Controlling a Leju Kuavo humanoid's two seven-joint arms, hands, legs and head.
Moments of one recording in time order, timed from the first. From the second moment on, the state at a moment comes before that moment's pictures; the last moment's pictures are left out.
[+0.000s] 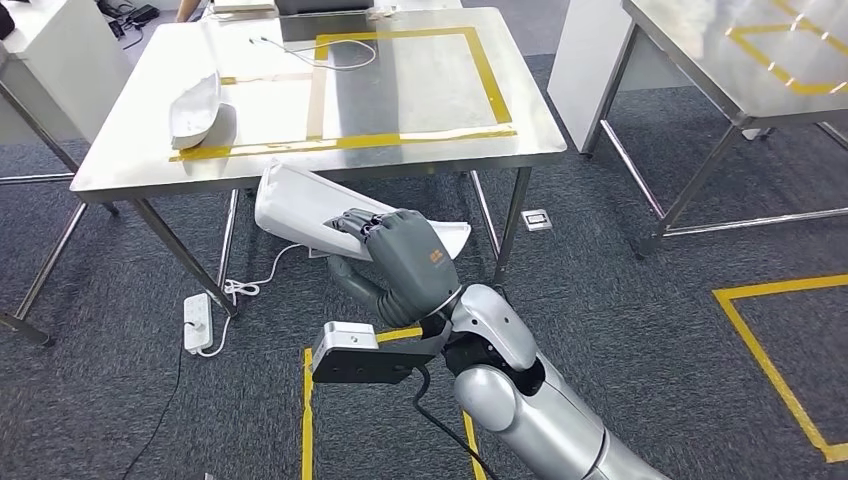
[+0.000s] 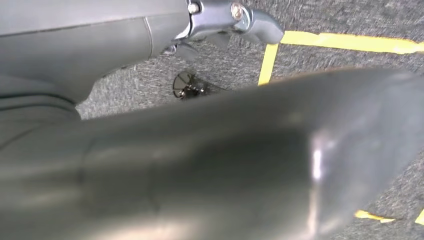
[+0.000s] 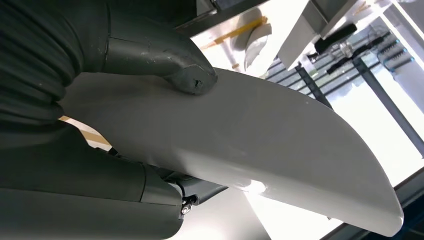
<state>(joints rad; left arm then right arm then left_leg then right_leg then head) -0.07 -0.04 0.05 -0.18 0.43 -0.24 -0.15 -0.48 0.07 0.74 -1.39 0.75 0.14 -0.33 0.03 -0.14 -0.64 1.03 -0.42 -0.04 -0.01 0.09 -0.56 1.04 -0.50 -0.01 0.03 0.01</state>
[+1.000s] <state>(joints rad) -0.08 -0.01 0.01 -0.18 0.40 -0.30 -0.16 -0.52 0.12 0.79 -1.29 0.65 0.17 -0.26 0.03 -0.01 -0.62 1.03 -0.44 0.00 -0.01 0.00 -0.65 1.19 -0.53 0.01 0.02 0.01</state>
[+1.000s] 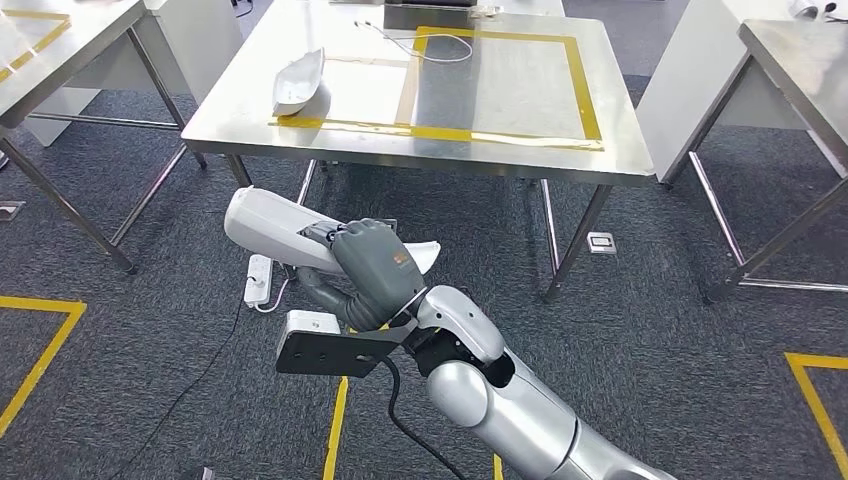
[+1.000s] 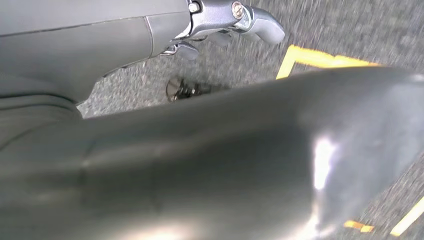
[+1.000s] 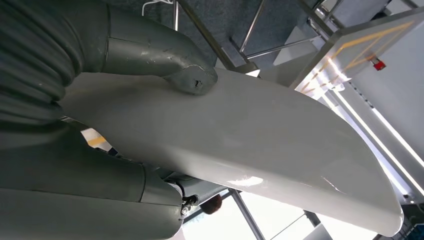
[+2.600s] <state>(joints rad) -0.05 -0.04 -0.01 -0.17 0.39 -0.26 -0.20 -0.54 0.13 0.80 -1.21 0.67 0.13 -0.25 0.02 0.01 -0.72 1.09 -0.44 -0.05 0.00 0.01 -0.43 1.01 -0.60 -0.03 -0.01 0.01</state>
